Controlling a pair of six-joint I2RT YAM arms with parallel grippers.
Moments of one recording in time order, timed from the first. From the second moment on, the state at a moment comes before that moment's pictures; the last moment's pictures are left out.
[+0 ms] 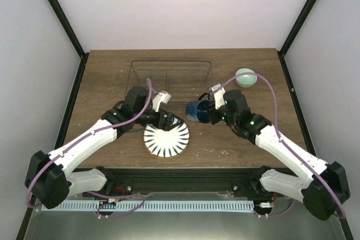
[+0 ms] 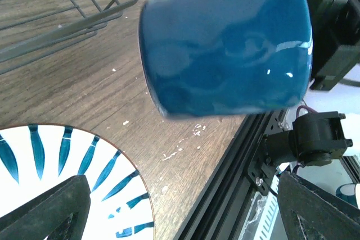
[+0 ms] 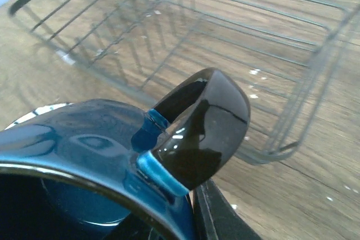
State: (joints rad) left arm -0.63 1.19 0.85 -0.31 0.60 -0.39; right arm 0.60 1.03 0.70 -0.20 -0.11 0.08
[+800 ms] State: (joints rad) left arm -0.67 1.24 0.94 -0.47 0.51 -0.35; right arm 0.61 1.38 0.99 -0.92 0.17 0.43
